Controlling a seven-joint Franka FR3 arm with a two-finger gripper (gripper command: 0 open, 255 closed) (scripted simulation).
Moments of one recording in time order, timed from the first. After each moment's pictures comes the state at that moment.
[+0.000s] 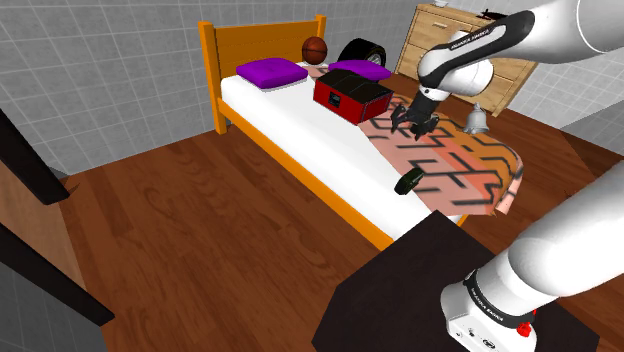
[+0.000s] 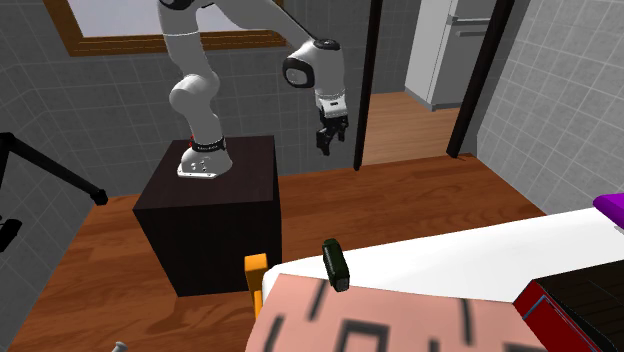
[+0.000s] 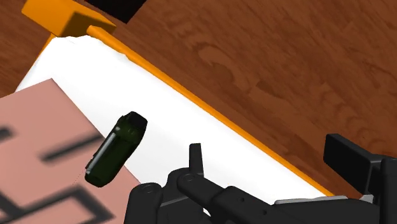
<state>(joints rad) -0.20 -0.02 -0.28 -2.31 0.18 2.36 0.15</state>
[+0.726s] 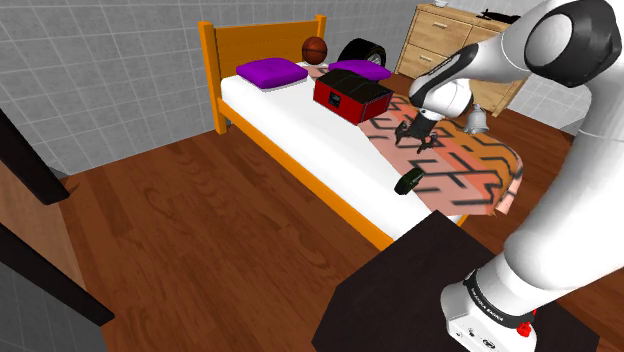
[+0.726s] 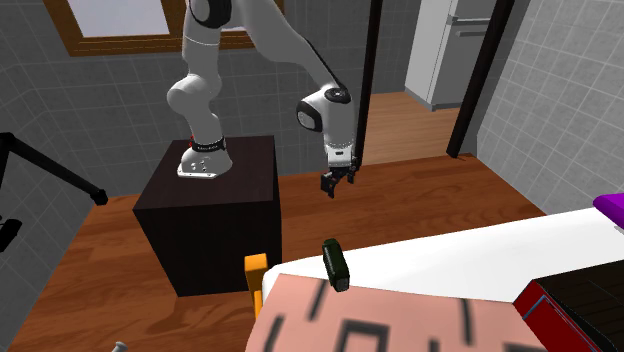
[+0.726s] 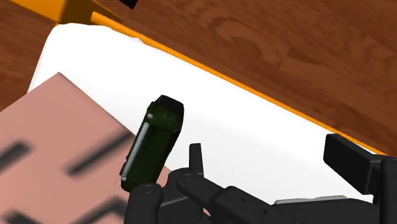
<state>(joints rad) -0.31 0.35 -0.31 -2.12 0.35 2.48 0.08</state>
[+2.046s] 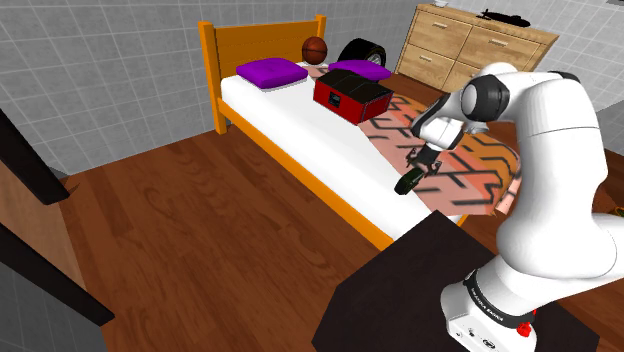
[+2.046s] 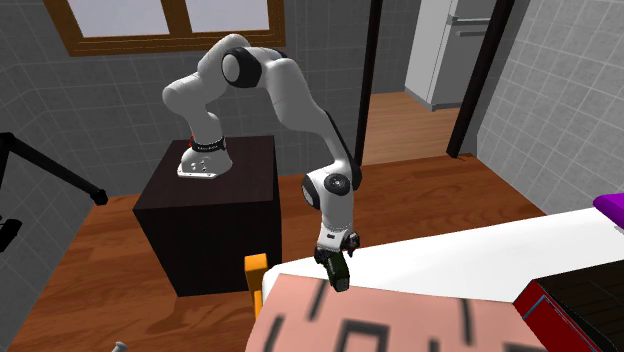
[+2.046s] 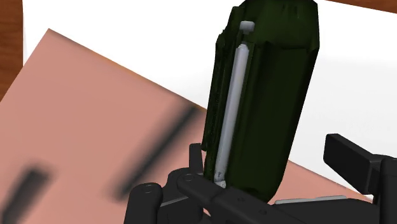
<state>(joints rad) -0.56 0.93 -0.28 -1.67 0.53 2.54 0.10</state>
